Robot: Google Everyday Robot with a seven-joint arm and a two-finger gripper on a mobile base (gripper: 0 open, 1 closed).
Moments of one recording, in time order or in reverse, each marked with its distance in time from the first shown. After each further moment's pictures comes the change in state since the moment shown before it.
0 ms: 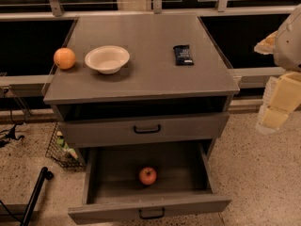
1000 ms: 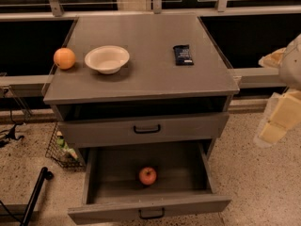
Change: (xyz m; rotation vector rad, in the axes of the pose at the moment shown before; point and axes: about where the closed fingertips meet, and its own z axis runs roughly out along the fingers) arm 0.010 0.014 0.018 0.001 -0.086 0.060
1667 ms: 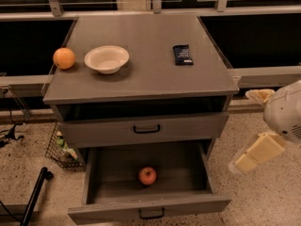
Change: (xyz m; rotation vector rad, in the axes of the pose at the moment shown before) arm 0.006 0.035 0.065 -0.002 -0.238 0.122
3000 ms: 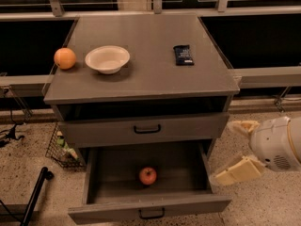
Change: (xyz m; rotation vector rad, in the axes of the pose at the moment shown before) arm 0.019 0.033 0.052 -0.070 -0.157 0.120
